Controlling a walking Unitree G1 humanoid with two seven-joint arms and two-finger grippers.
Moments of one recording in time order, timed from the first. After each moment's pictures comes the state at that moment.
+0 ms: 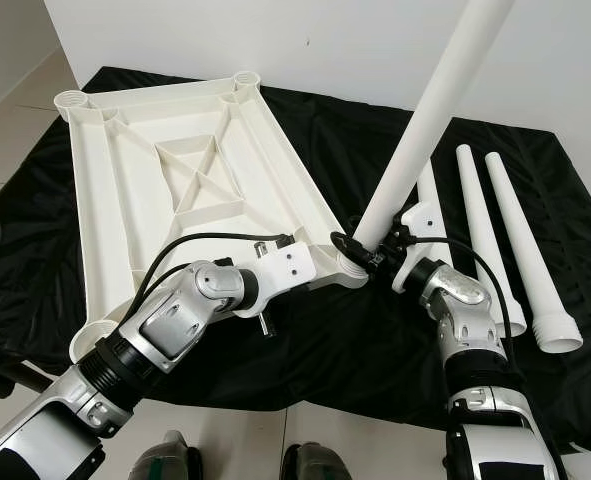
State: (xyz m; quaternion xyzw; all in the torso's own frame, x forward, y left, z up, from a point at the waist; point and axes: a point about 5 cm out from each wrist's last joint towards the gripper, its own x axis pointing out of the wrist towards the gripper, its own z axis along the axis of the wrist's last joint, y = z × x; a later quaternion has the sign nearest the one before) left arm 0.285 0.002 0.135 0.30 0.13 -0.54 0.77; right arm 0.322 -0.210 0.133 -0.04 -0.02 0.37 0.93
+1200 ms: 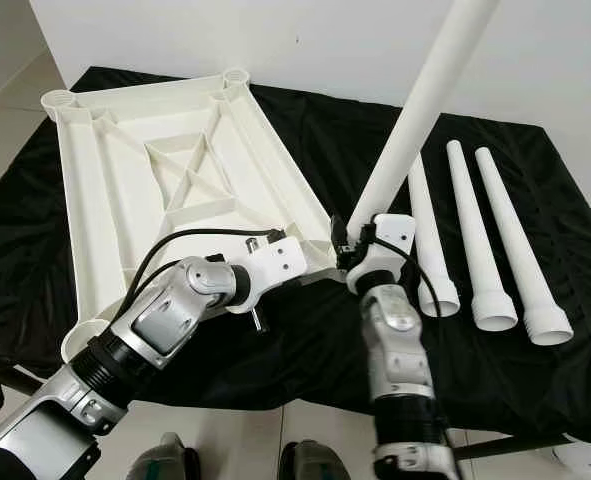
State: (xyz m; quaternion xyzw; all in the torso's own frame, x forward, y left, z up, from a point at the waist) left arm 0.289 0.009 0.135 0.30 0.14 -0.53 0.78; right arm 0.303 -0.143 0.133 0.06 -0.05 0.02 1.00
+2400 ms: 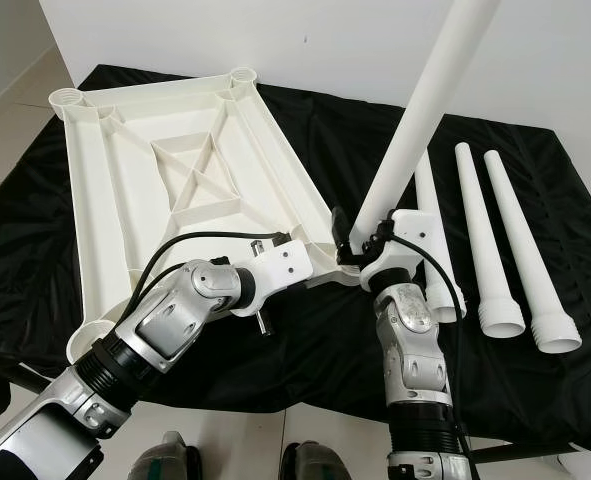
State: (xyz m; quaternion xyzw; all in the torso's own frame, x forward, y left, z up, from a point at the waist) left arm 0.284 0.003 0.135 0.30 0.13 -0.54 0.78; right arm 0.295 -0.168 0.144 0.05 -0.08 0.09 0.99
